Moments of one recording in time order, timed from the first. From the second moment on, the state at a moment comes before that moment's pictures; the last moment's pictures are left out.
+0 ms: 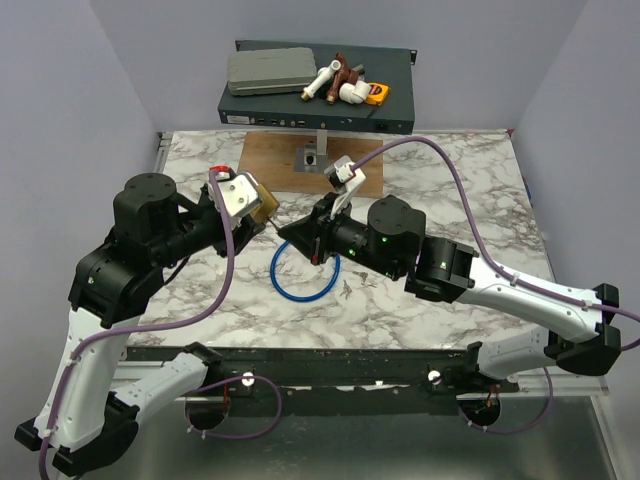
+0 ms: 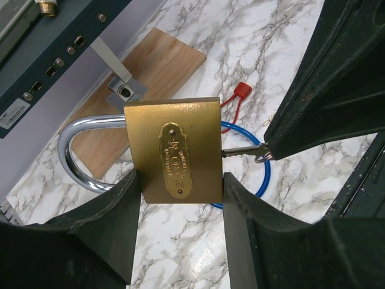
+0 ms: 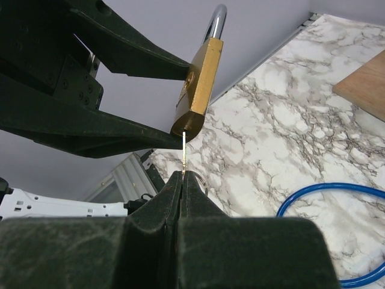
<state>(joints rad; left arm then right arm) -0.49 0.91 1.55 -0.96 0.34 0.39 1.23 1.33 1.43 -0.17 0.21 0.39</state>
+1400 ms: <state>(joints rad) -0.49 0.89 1.50 -0.96 0.30 0.42 1.23 1.36 1.44 -0.17 0.21 0.40</state>
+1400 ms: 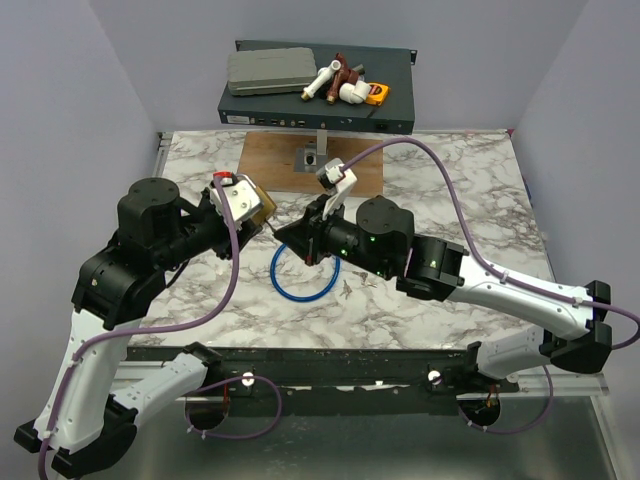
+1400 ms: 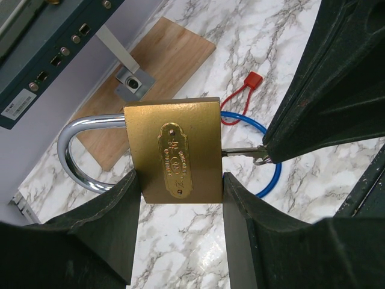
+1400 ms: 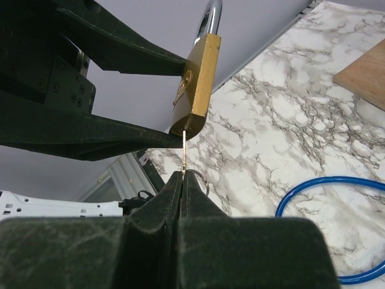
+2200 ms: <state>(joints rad) -0.53 0.83 1.39 -0.88 0.23 0.58 1.23 1.41 1.46 -0.19 0.21 0.47</state>
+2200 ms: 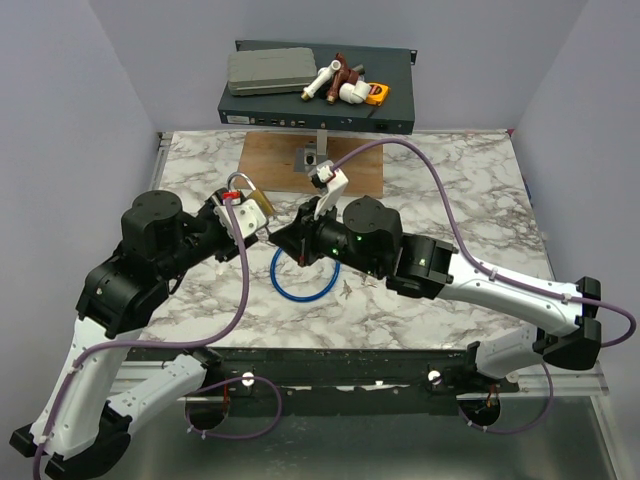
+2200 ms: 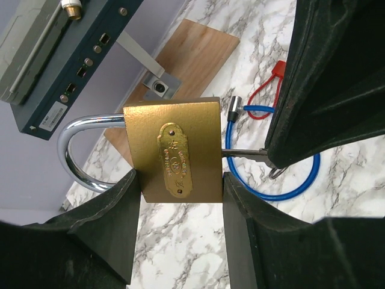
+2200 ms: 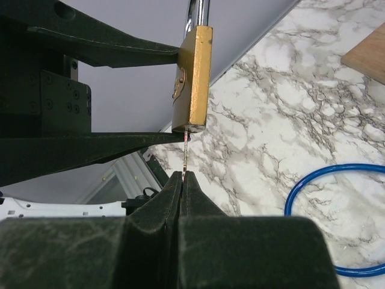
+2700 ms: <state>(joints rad) -0.55 0.83 1.39 -0.88 0.22 0.62 1.22 1.39 1.45 -0.20 0.21 0.49</state>
